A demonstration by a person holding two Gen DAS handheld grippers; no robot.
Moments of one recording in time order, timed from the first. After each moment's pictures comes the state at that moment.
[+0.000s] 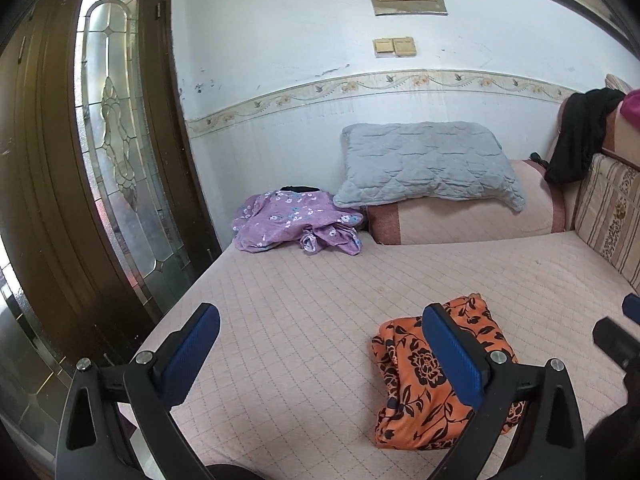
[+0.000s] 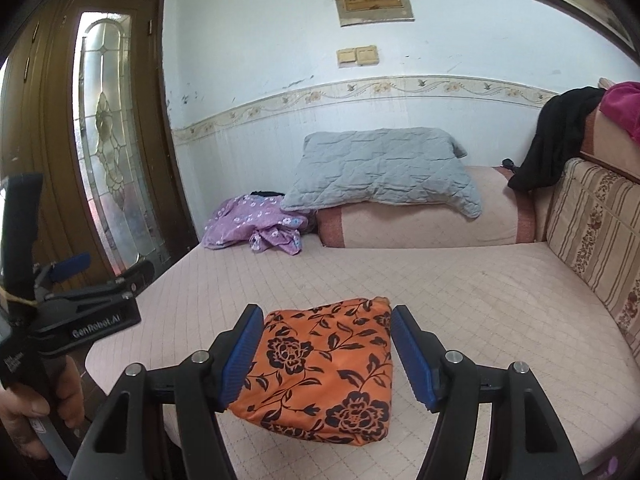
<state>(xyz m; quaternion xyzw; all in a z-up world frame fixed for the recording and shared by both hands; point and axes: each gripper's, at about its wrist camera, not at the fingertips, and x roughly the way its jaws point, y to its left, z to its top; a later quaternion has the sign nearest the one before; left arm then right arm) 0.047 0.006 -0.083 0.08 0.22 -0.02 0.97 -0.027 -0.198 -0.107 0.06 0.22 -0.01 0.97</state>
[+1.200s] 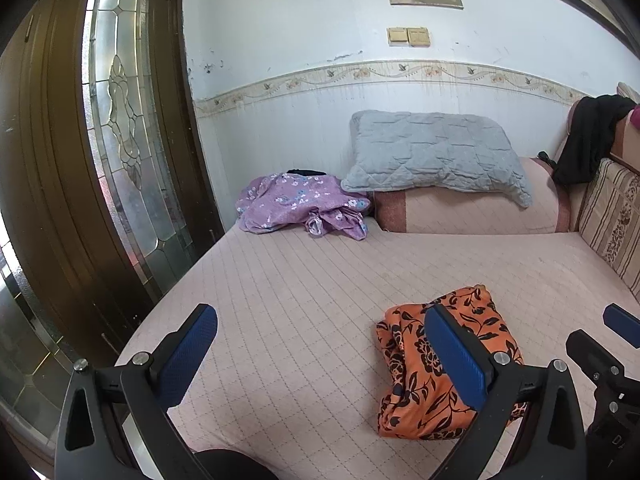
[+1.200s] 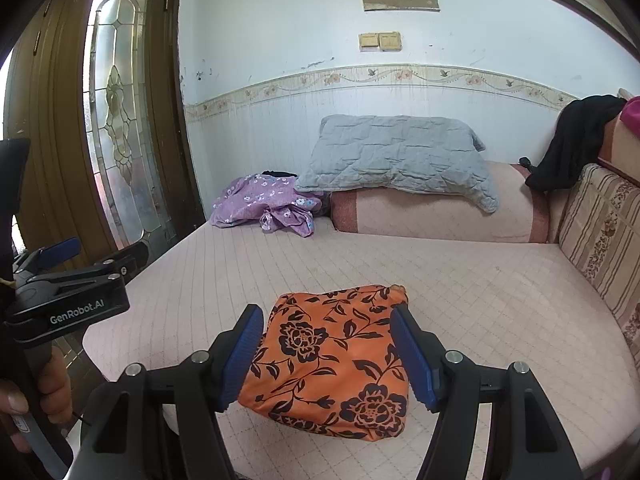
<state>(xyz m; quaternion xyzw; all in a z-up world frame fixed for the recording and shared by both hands) 0.051 0.019 -0.095 0.06 0.25 -0.02 0.97 -0.007 -0.180 -0.123 0.04 0.25 0.01 0.97</state>
